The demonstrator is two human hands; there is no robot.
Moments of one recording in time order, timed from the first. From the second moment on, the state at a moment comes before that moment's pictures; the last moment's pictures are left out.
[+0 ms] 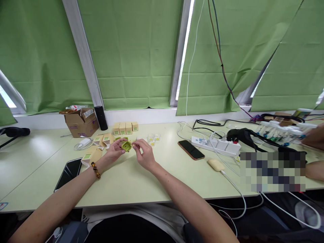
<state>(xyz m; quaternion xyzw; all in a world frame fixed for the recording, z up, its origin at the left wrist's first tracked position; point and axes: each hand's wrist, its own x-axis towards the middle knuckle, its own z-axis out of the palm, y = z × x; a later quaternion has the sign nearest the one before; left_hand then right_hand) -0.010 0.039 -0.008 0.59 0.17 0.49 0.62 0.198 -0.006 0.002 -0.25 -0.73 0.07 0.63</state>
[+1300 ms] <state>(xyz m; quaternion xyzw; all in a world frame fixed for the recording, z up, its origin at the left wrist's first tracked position) 0.004 0.025 -0.008 0.67 0.20 0.51 0.50 0.196 -0.005 -0.011 -0.29 -0.77 0.01 0.57</state>
